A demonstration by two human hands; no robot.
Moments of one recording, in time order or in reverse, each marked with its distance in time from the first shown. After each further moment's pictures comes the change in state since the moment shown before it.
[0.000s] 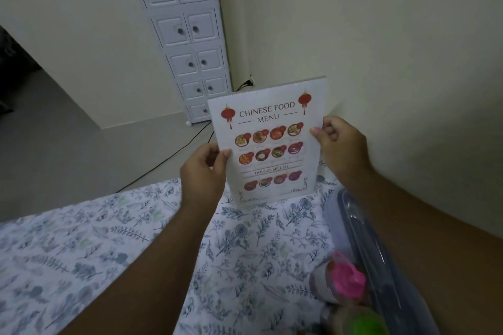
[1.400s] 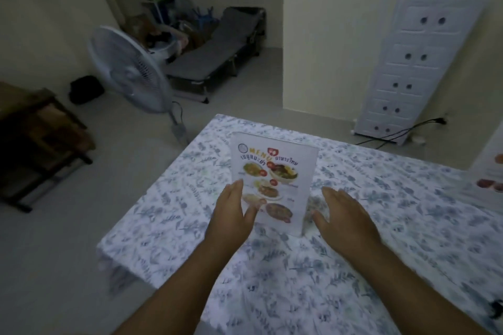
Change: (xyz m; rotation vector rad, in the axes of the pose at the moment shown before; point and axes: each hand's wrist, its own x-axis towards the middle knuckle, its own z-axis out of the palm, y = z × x) left_hand -0.369 -0.105 -0.467 0.467 0.239 -0.237; right_hand -0.475 -0.256 0.180 -0.548 -0.818 -0.444
